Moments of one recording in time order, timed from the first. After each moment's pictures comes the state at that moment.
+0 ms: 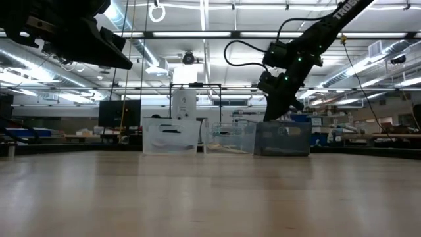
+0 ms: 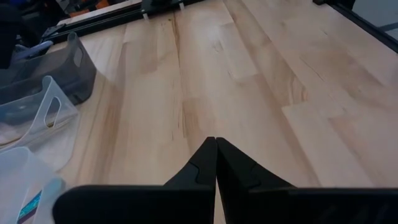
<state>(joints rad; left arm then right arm) -0.35 1.02 0.43 0.11 -0.32 0.07 -0.72 1.57 1.02 -0.36 -0.07 0.18</state>
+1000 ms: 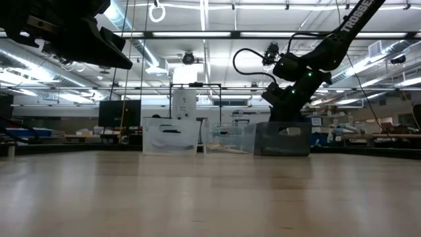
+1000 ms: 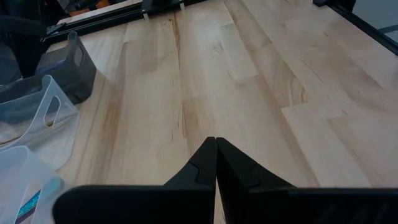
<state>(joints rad) -0.35 1.02 0.43 0.12 -0.32 0.06 -0.75 1.57 0.79 -0.04 -0.16 0.27</state>
